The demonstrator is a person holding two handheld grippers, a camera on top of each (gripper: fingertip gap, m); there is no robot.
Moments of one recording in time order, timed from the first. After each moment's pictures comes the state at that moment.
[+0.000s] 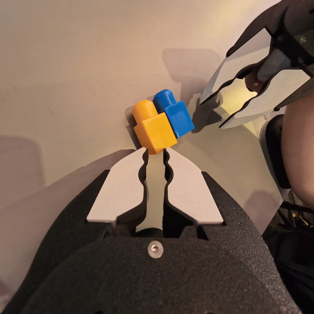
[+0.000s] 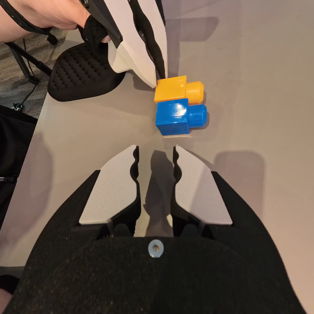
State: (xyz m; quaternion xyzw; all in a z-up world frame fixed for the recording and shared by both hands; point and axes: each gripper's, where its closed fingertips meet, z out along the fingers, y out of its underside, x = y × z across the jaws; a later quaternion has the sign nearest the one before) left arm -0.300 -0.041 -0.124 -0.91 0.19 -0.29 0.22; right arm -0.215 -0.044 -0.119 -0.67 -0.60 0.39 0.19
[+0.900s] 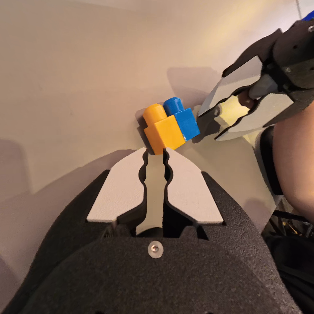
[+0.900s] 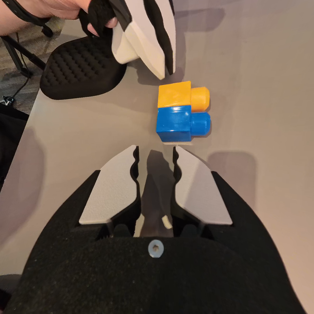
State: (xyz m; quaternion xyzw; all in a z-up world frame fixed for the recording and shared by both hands) left arm -0.312 -0.033 -0.120 -0.91 0.16 -0.31 0.23; right arm -0.226 -0.046 -0.125 -0.66 -0.62 0.38 0.20
